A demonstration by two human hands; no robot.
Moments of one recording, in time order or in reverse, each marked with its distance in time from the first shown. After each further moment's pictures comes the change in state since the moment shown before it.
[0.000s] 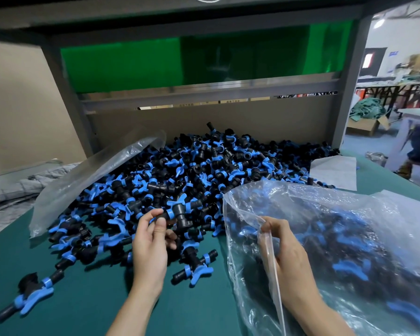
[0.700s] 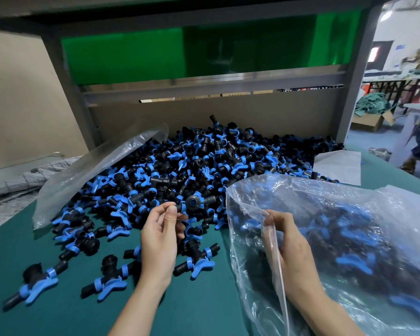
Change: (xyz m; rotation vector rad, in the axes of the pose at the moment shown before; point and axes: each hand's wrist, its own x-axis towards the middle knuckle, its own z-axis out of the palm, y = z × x) left_hand -0.008 0.015 0.011 0.049 -0.034 -0.008; right_hand 0.001 -0.002 0.000 0.036 0.004 0.023
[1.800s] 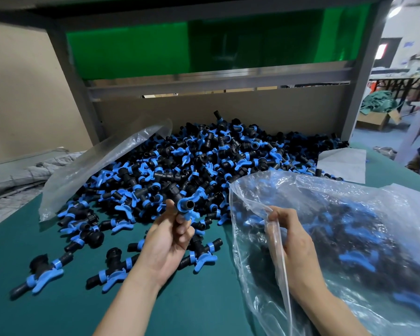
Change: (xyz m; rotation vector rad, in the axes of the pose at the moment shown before) left_hand 0.003 0.012 -0.008 -0.631 -0.160 -0.577; right_hand 0.000 0.008 0.005 0.041 0.037 -0.025
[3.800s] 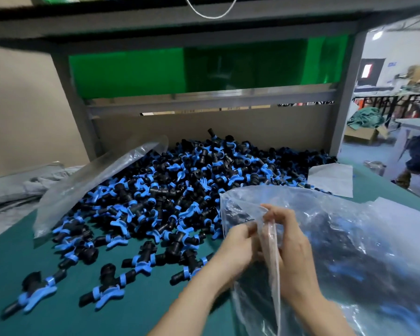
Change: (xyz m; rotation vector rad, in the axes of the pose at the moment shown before) left_hand -0.011 -0.071 0.102 0.895 -0.338 0.022; right_hand 0.013 -0.031 -0.016 0.009 0.109 -0.130
